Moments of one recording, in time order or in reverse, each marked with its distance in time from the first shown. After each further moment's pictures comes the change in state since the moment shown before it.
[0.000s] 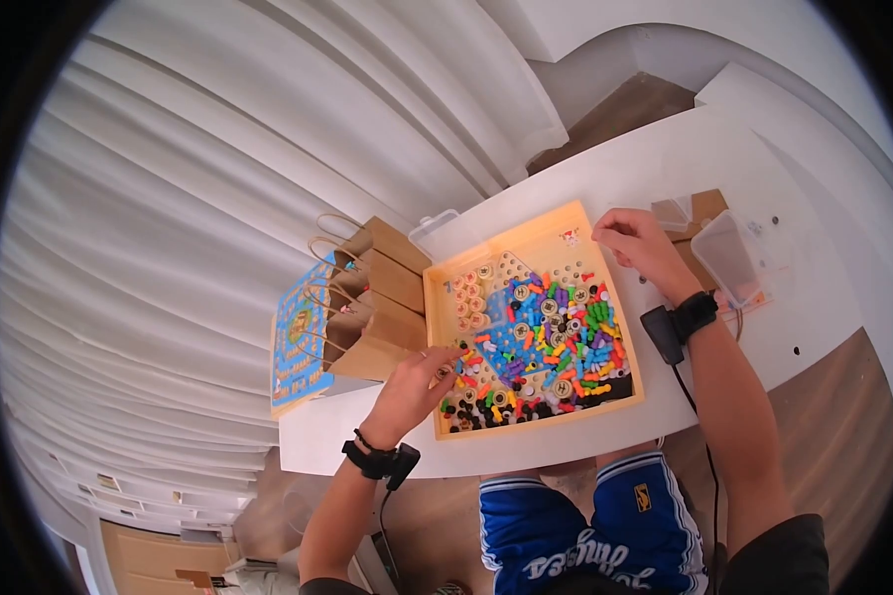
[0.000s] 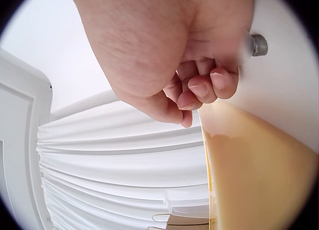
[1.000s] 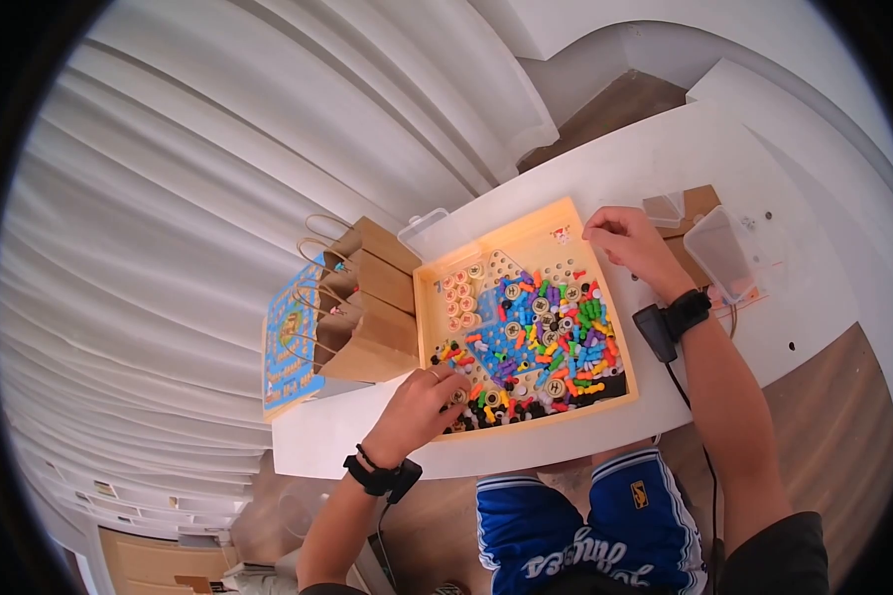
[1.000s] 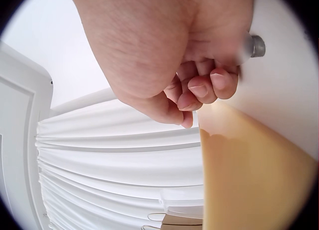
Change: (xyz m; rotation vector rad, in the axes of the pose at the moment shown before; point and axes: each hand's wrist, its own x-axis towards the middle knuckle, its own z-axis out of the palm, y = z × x) left_hand -0.011 0.010 0.010 0.113 -0.139 0.168; right_hand 0.001 0.002 0.000 -0.062 0.002 -0.023
